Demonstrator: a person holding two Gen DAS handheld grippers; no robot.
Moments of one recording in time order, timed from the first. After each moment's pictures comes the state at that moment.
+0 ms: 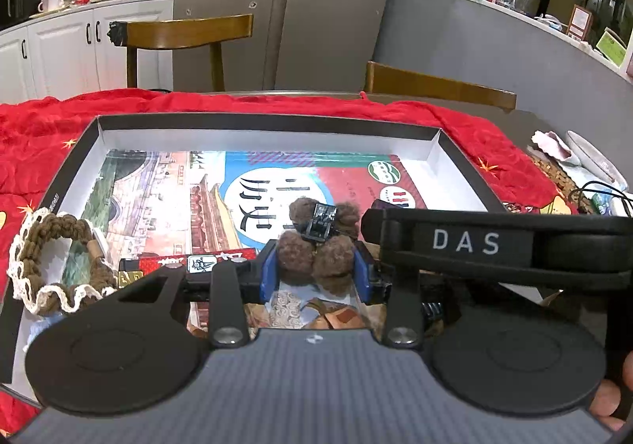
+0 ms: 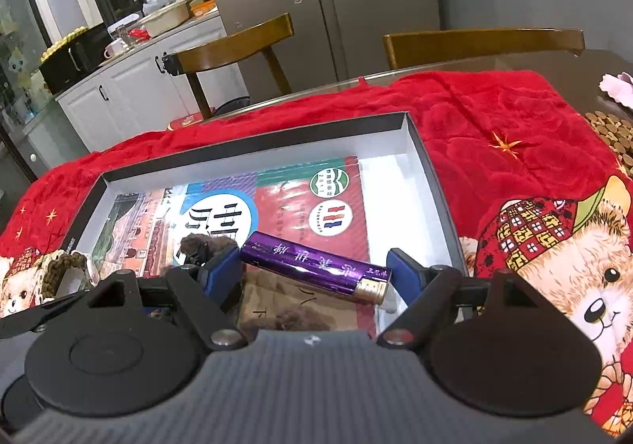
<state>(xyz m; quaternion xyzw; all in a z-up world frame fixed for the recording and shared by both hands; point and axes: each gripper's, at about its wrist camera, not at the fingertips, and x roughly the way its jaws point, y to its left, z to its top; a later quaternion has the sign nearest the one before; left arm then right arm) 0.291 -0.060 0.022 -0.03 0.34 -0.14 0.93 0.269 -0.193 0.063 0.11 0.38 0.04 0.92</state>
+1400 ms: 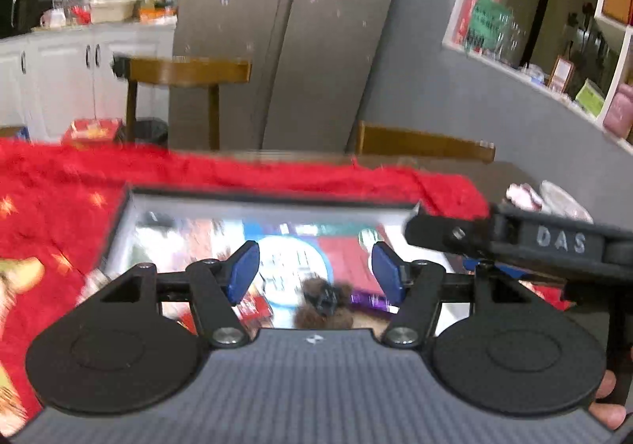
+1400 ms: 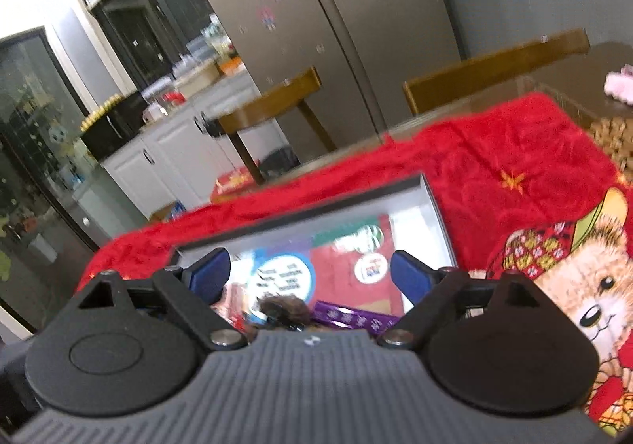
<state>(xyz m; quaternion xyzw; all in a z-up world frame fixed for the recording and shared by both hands) 0.276 -0.023 0.096 -0.07 0.28 -0.16 0.94 0.239 -0.217 0.120 0.20 0.30 0.09 0.93</state>
